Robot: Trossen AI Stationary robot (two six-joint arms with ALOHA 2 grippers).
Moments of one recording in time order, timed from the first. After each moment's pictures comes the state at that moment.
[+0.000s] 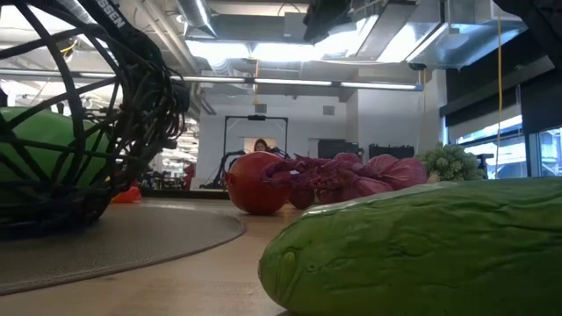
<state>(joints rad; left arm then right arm) 1.00 1.54 0.94 -0.85 -0.25 -0.82 -0.35 1.96 2.35 -1.44 -0.28 -0.51</state>
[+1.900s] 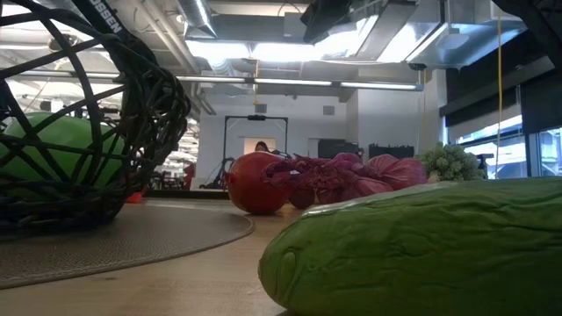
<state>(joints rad) 1.04 1.54 0.90 -0.74 -0.18 -0.84 -0.36 1.96 2.35 -1.44 -0.29 -0.63</state>
